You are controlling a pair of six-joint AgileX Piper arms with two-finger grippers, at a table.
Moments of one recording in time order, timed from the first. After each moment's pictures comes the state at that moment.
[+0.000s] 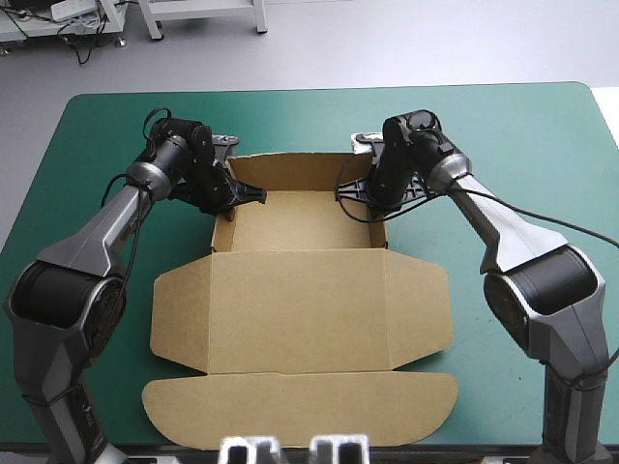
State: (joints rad) left arm -0.31 1.92 -1.67 -0.10 1.18 -0.12; right arm 0.46 2.03 -1.86 0.10 1.22 0.25
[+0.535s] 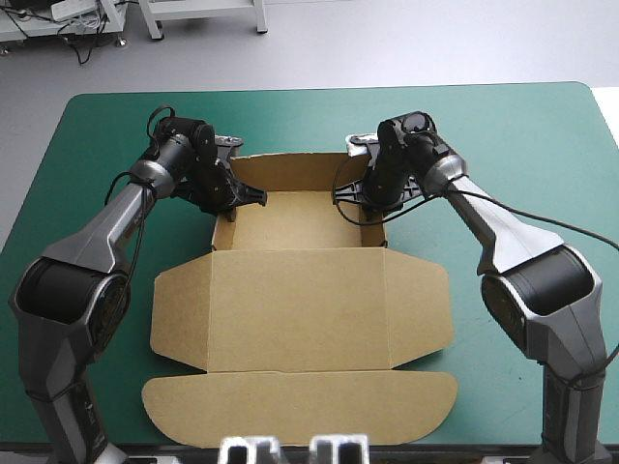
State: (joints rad) left arm -0.31 1.95 -1.69 -0.09 1.21 -0.07; right arm 0.47 2.04 -1.86 0.07 1.21 0.22
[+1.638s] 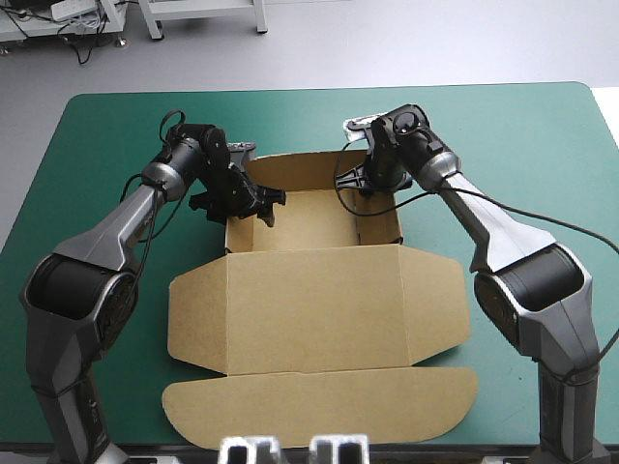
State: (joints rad) left arm -0.33 1.98 -1.69 -0.22 1.17 -0.15; right arm 0.48 2.06 -1.94 -0.11 1.14 0.22
